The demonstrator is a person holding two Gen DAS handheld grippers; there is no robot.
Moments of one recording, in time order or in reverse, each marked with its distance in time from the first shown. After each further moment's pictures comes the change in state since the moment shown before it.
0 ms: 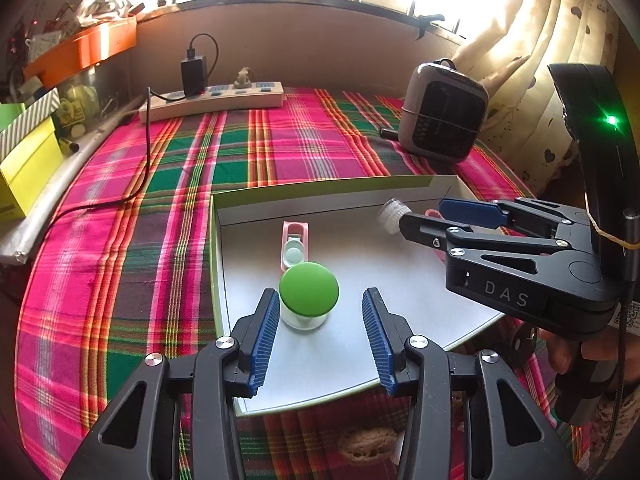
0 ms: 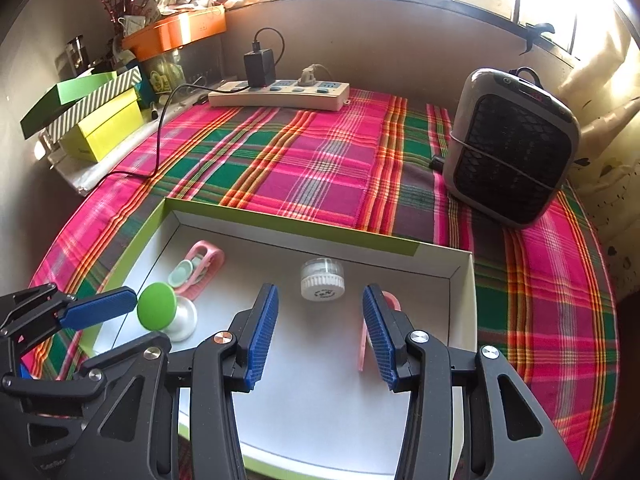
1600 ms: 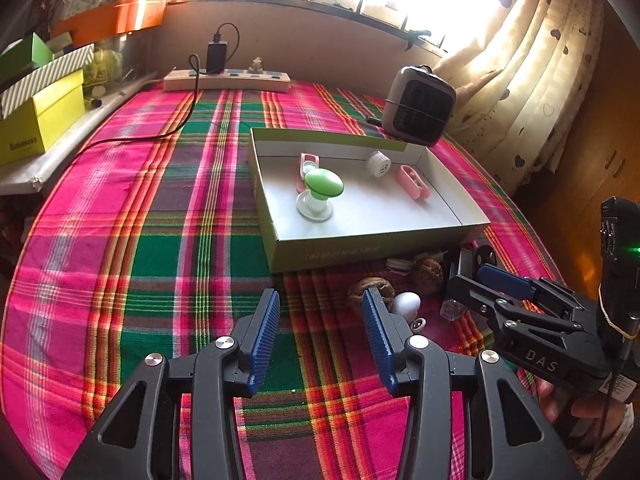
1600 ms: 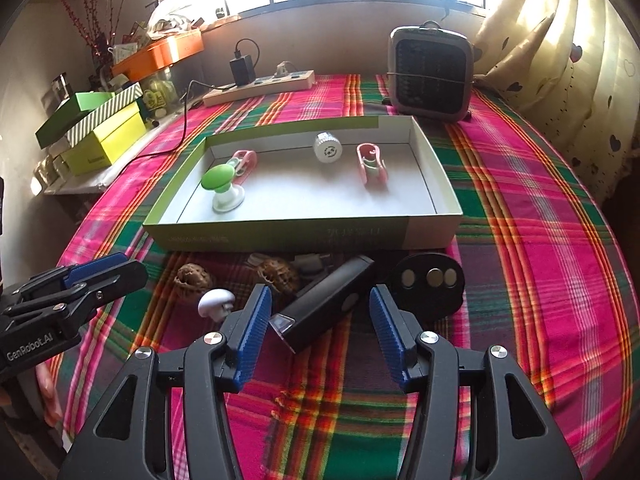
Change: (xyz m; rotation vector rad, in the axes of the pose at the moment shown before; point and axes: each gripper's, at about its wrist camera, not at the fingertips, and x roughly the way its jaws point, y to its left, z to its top) left arm -0.028 0.002 -0.054 -0.064 -0.010 -0.086; right arm -0.068 0.038 -0.112 0.206 -0.048 -0.061
